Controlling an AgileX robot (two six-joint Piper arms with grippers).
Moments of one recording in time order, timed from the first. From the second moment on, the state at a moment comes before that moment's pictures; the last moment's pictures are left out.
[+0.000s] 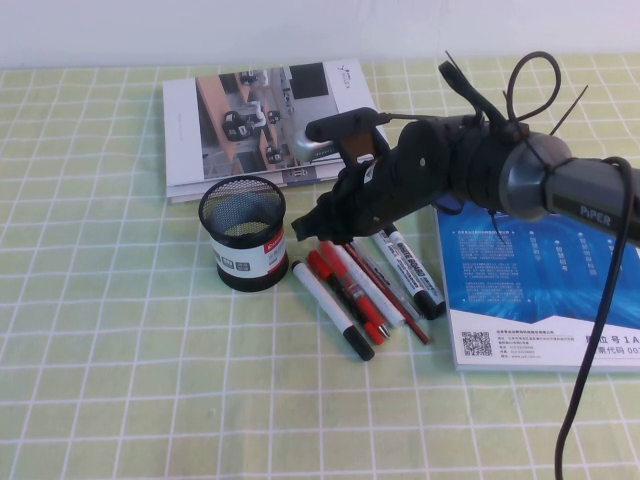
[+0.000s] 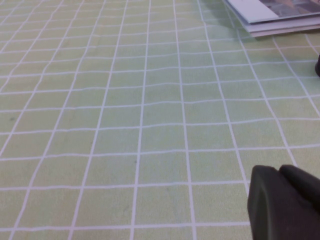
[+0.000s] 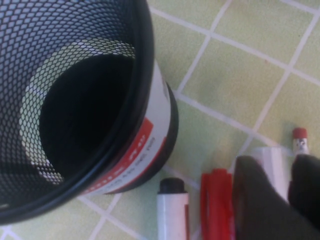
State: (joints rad) right arm 0.60 2.15 -1.69 0.26 0.53 -0.10; left arm 0.00 -0.02 0.03 -0.06 0.39 0.16
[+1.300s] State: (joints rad) right arm 0.60 1.23 -1.04 0.13 0.70 -0.06; left arm 0.00 -0.02 0.03 -0.06 0.39 0.16
